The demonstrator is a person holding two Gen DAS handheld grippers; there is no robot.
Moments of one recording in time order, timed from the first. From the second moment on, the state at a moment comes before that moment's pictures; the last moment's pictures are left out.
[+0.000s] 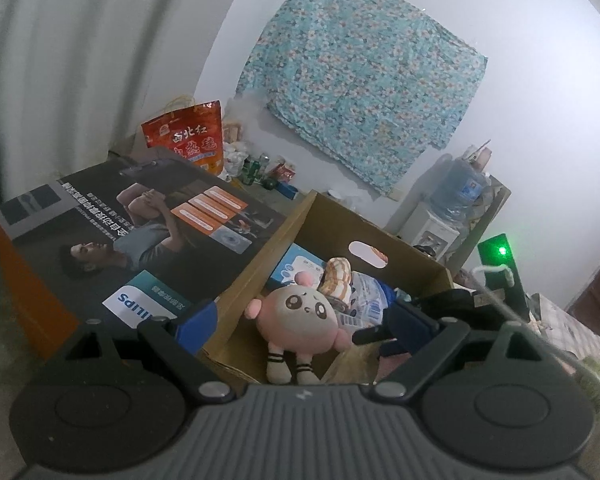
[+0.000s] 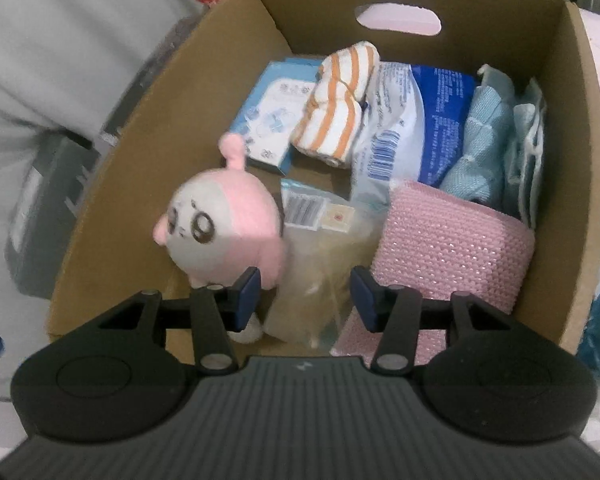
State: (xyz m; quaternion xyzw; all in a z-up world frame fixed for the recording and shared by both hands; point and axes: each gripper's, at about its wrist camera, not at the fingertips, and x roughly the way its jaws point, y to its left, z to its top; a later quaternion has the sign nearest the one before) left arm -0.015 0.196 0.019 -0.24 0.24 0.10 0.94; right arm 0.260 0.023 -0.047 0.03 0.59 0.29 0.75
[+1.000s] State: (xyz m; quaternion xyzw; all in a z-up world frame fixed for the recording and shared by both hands) left arm -0.006 -0.002 0.038 -0.09 0.29 -0.14 0.94; right arm 0.061 -0.312 0.030 0.33 0.35 0.23 0.84
